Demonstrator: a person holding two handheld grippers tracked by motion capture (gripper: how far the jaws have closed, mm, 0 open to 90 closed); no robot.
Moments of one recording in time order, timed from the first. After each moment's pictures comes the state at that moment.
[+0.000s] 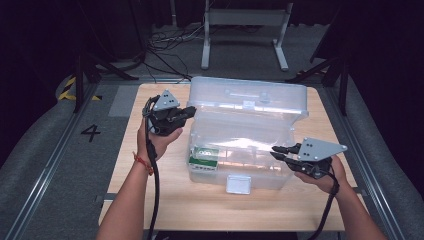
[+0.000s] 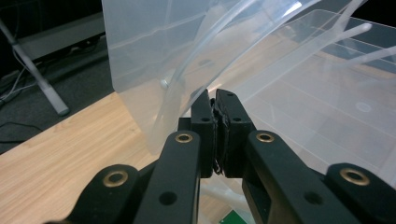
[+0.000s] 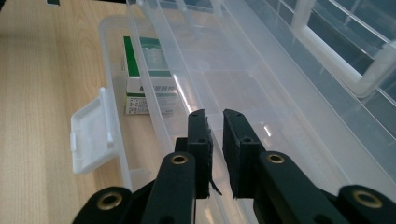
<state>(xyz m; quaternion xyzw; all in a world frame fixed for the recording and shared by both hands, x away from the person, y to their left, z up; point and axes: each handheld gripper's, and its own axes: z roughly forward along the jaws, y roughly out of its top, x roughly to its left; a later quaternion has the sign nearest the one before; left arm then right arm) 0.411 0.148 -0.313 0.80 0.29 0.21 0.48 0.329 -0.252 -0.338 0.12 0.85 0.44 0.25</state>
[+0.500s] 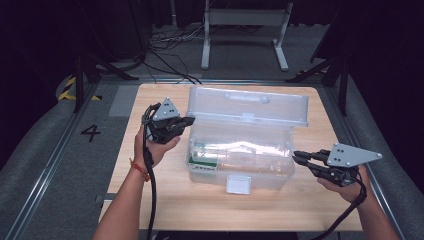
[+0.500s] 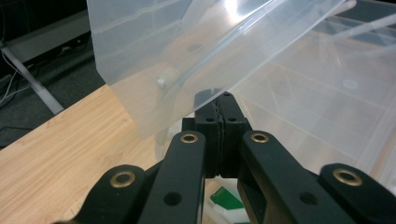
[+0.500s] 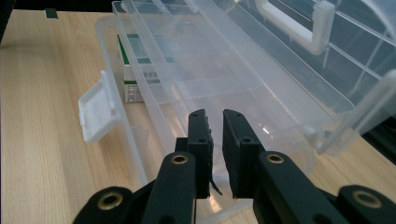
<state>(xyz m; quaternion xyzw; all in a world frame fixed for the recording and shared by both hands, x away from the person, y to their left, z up) 0.396 0.151 -0.323 0.82 0.27 0.20 0.46 0.310 -0.306 -0.342 0.17 0.84 0.46 0.24</state>
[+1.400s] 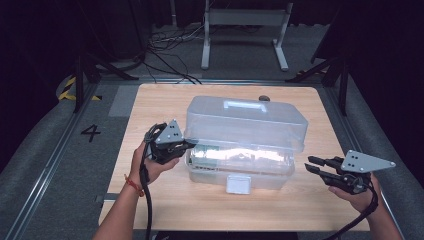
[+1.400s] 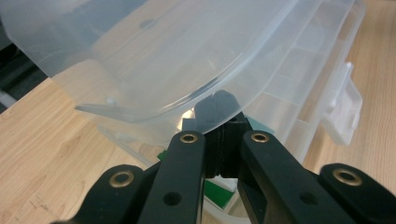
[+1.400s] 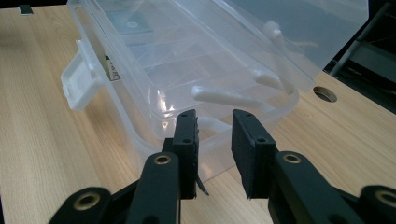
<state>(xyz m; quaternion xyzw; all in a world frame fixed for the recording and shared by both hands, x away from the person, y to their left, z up) 0.360 0.146 -0.344 0.87 0.19 0.17 0.42 0.303 -0.344 -0.370 0.23 0.82 0.47 0.23</state>
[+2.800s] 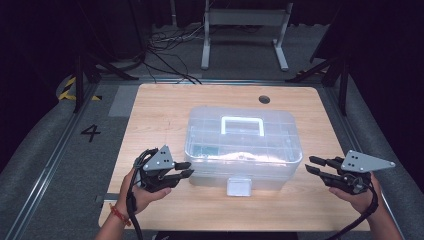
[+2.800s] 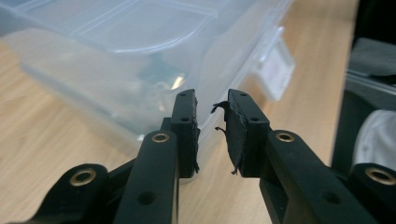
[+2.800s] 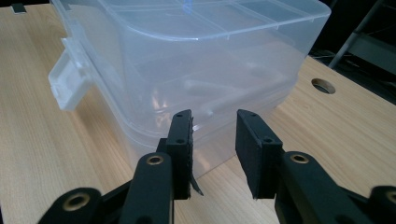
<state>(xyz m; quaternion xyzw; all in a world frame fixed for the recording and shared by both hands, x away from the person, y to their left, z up) 0.301 0.164 -0.360 0.87 0.21 0.13 0.42 0.303 -0.346 -0.373 0.25 0.82 0.46 0.22</state>
